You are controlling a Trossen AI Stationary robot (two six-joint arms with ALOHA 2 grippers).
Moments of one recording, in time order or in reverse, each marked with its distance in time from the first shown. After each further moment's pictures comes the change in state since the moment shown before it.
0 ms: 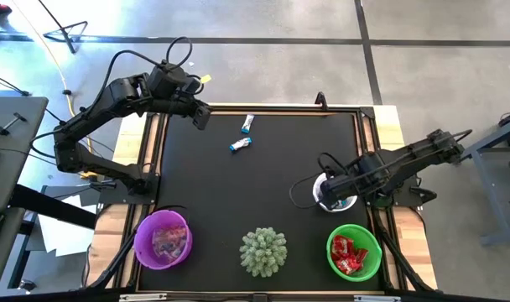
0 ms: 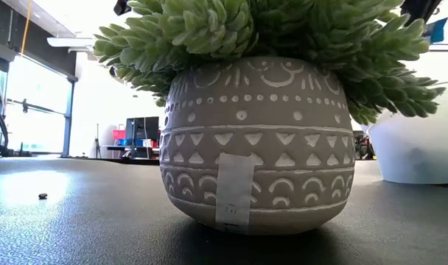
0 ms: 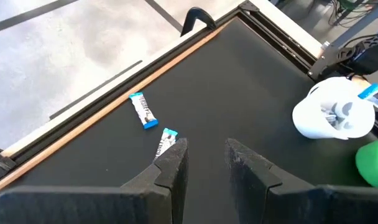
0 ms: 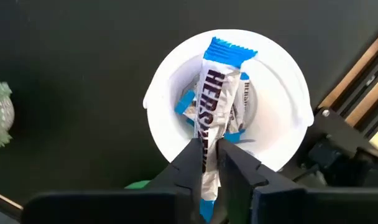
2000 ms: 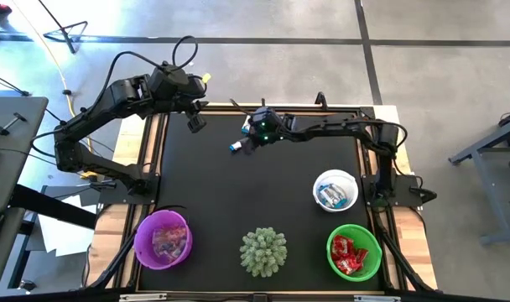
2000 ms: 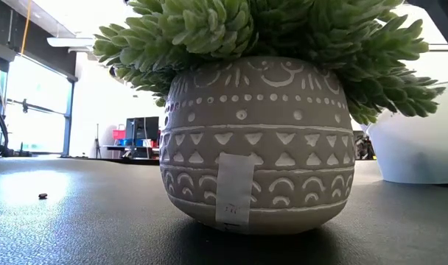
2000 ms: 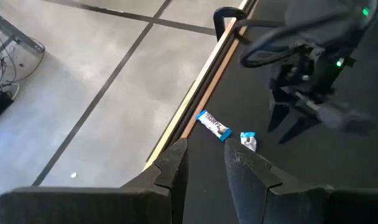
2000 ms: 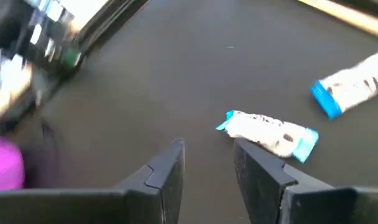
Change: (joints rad) left arm -0.022 0.000 -0.002 0.015 -0.211 0.517; right arm -0.694 0.584 0.001 1.422 -0.253 -0.761
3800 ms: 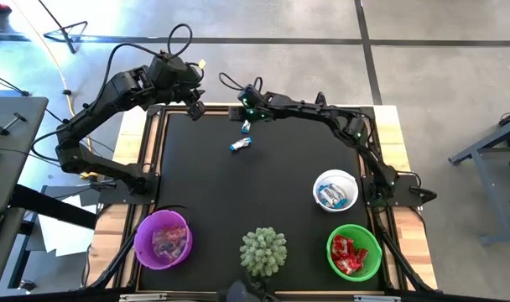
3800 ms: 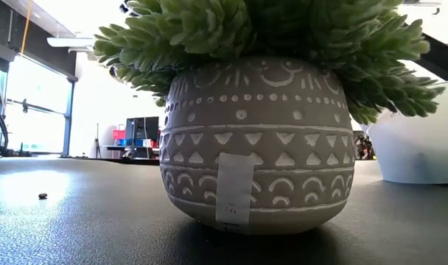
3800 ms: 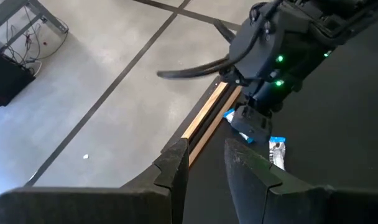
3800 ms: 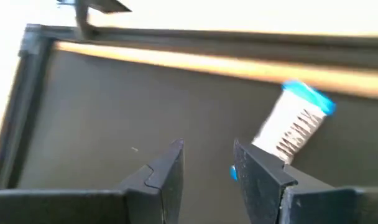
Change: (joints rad) left arm 0.143 0.023 0.000 0.030 0.010 0.008; right arm -0.153 0.382 0.561 -0.328 0.122 0.358
